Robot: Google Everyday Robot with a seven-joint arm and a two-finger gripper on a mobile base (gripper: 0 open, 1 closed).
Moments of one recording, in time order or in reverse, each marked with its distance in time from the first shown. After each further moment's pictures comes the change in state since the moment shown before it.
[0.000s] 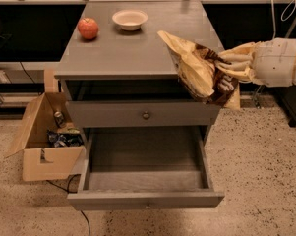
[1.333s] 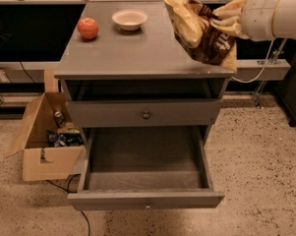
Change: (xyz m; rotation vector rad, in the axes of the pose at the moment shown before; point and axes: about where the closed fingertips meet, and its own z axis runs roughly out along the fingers) arm 0.001 -0.108 0.039 0.134 0.142 -0.085
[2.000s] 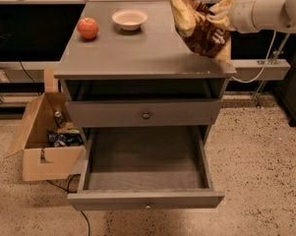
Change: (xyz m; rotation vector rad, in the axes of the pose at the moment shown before) arm 0.055 -0.033 0.058 0.039 0.128 0.075
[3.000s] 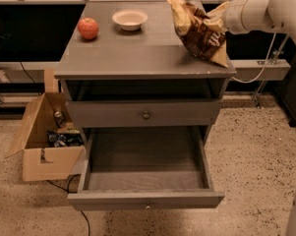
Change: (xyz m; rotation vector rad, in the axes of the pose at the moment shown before) arm 0.051 -0.013 0.056 -0.015 0.041 0.141
